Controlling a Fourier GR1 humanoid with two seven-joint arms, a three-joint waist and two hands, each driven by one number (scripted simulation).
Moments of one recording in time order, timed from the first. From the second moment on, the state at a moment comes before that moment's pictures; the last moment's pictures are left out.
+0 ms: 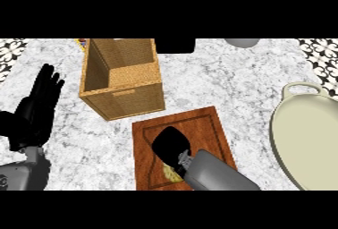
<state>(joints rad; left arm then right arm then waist) -0.17 0.21 0.10 -1.65 0.08 0.15 0.23 -0.59 -0.02 0.83 -1.16 1.00 0.59 0.21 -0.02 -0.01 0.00</state>
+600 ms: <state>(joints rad) -0.14 0.23 0.15 -1.65 0.09 0.16 0.23 -0.07 -0.01 0.75 -1.69 1.01 0.15 0.56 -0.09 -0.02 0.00</state>
